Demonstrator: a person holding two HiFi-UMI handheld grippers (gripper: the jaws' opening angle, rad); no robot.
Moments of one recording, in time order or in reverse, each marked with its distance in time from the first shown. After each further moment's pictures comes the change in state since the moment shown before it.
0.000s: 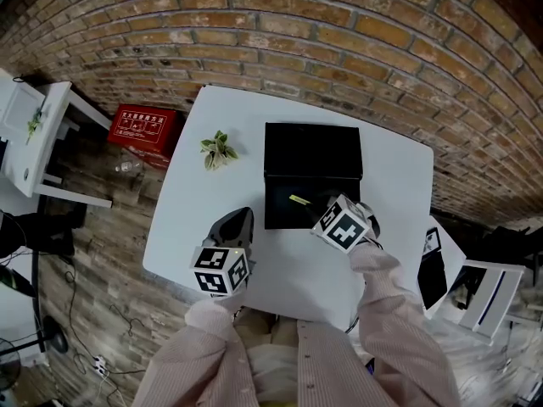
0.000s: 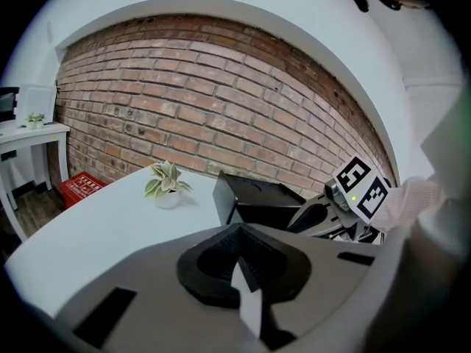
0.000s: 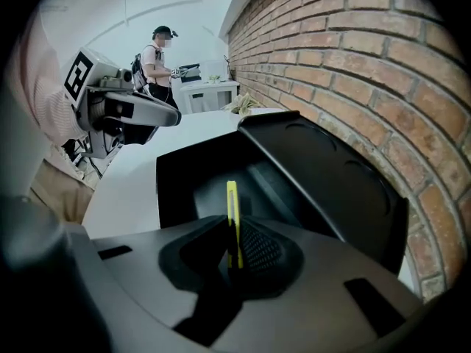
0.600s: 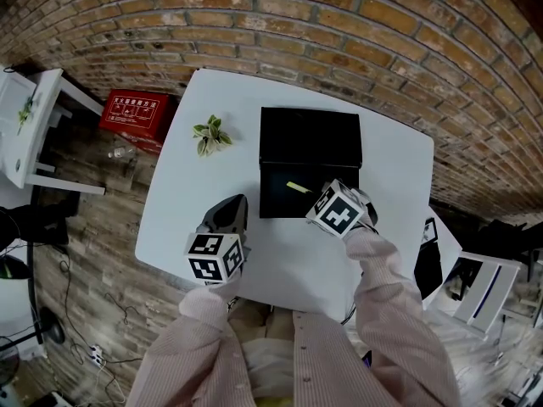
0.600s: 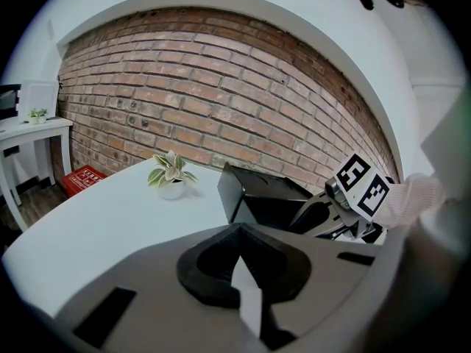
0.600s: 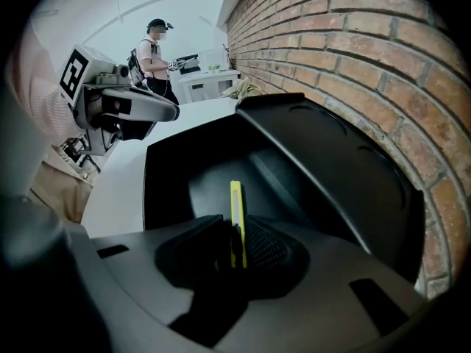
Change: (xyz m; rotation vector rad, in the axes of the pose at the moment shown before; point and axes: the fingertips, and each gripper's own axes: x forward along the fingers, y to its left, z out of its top) left arm 0.008 0.011 -0.012 -0.021 0.045 0.028; right arm 0.014 -0.002 -0.009 -0.001 0.077 0.033
